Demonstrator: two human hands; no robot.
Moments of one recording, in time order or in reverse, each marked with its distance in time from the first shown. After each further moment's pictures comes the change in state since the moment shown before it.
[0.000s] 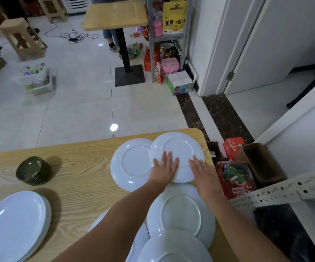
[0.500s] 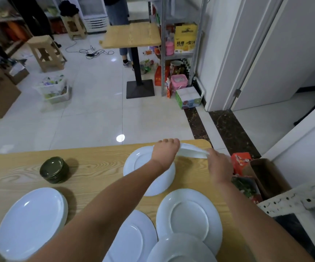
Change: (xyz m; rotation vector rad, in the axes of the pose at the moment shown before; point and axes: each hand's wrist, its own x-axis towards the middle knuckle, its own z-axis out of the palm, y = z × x) left_hand -0.003 -0.079 -0.081 -0.309 0.279 -0.171; right_hand 0.034 0.004 -0.057 0.195 0.469 0.187
